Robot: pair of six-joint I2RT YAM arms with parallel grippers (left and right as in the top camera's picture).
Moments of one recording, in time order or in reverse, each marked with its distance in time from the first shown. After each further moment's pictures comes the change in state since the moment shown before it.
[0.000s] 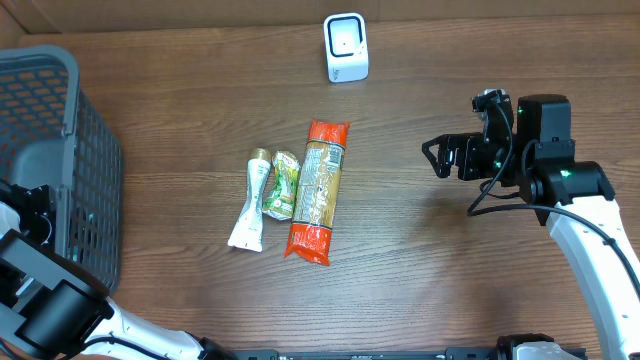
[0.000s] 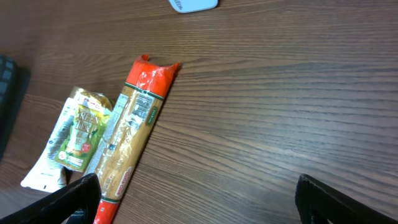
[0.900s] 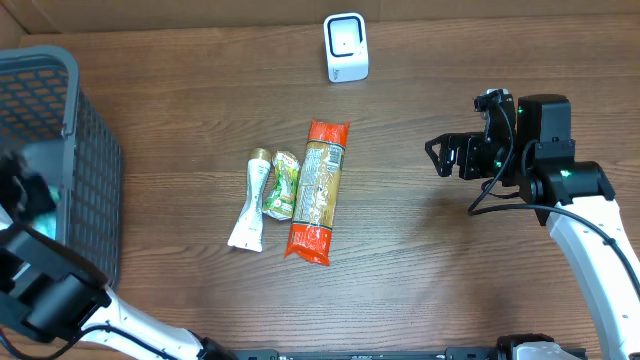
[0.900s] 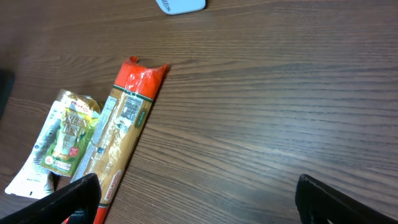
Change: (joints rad) left arm -0.064 0.074 0.433 -0.306 0.054 -0.188; right arm 0.000 0.000 0.000 0.001 0.040 0.000
